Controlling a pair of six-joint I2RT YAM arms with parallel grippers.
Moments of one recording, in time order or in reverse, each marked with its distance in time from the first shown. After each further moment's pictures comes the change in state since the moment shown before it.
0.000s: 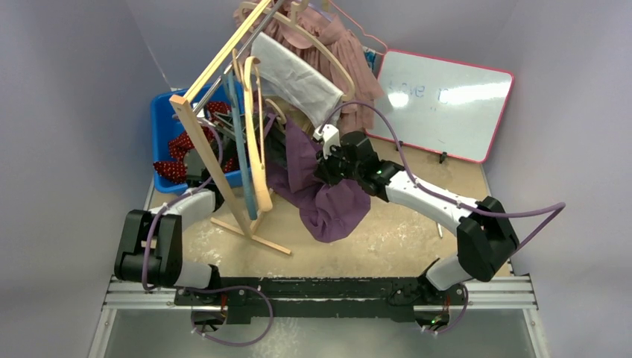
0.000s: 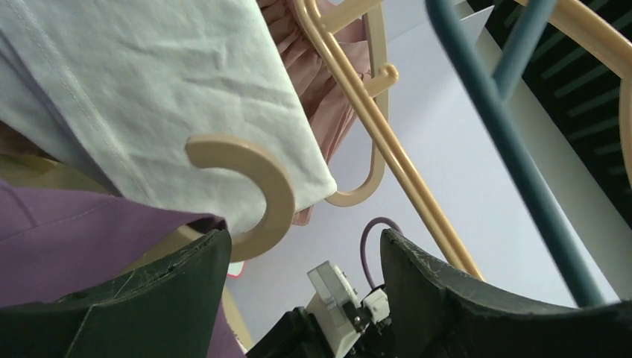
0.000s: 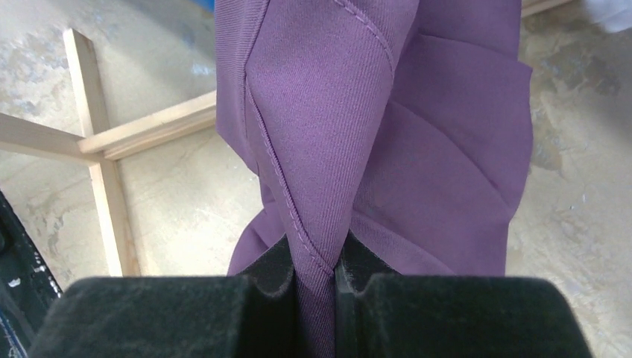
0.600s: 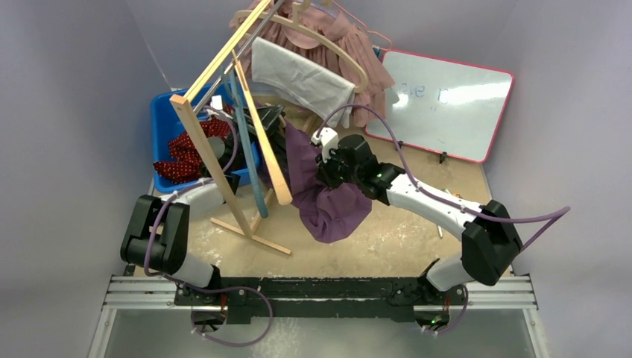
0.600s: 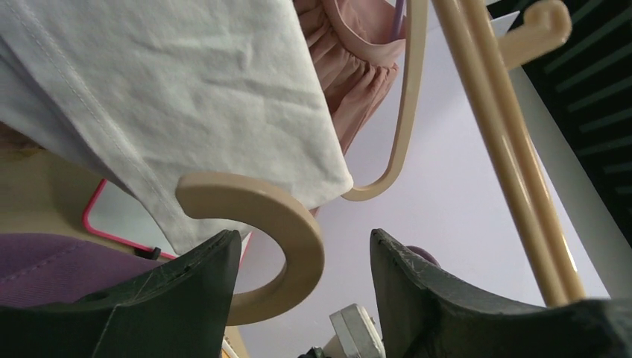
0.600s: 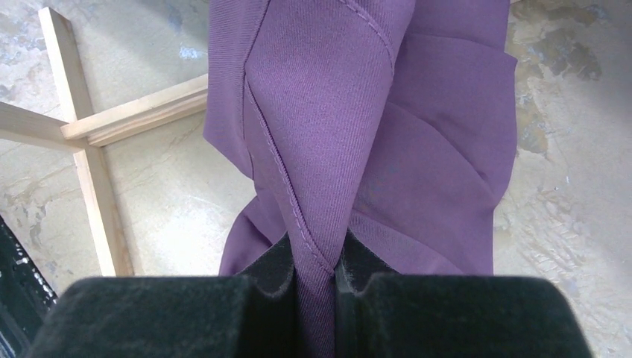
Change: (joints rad) left arm -0.123 0.117 0.106 -0.049 -0.101 -0.004; right arm 0.040 -0.026 -0.008 -0.054 0.080 -0.024
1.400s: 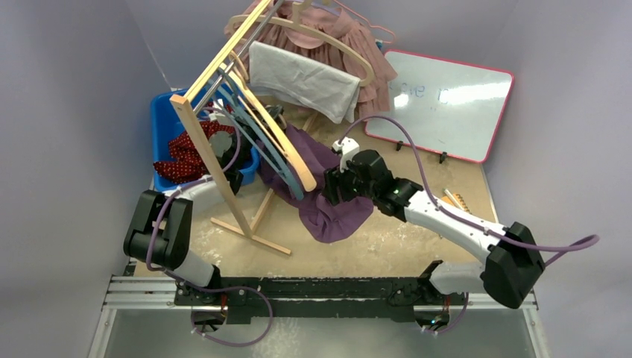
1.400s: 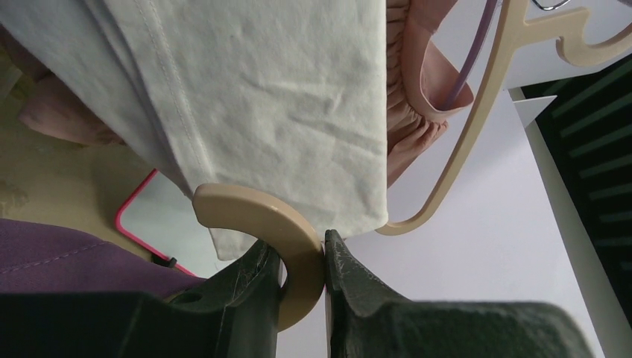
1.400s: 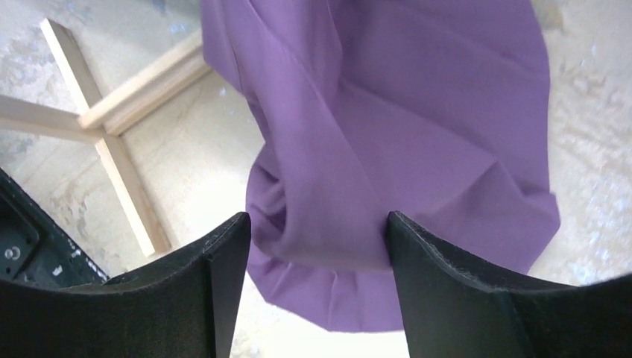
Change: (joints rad) left arm -0.020 0.037 0.041 -0.161 -0.158 -0.056; right arm 0.011 -0.175 -0.140 -0.058 0.098 0.208
